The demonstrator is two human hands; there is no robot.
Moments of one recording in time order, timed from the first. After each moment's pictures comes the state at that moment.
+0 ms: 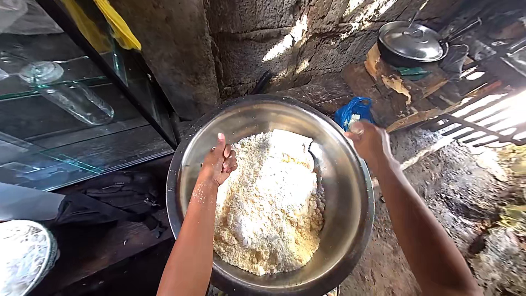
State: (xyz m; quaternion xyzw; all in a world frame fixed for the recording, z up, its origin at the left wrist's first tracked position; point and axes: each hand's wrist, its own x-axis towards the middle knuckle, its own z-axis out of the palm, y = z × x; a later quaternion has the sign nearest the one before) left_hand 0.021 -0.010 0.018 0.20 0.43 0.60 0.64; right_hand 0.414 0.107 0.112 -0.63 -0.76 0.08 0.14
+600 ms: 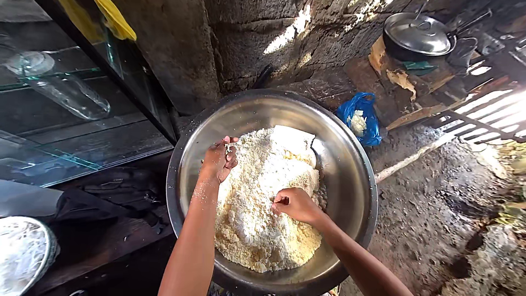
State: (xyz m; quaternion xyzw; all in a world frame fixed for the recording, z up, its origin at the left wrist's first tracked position) left_hand 0.025 -0.011 0.022 0.17 0.49 0.60 0.60; right_hand 0.291 -0.035 0.015 -0.46 -0.78 0.43 -0.02
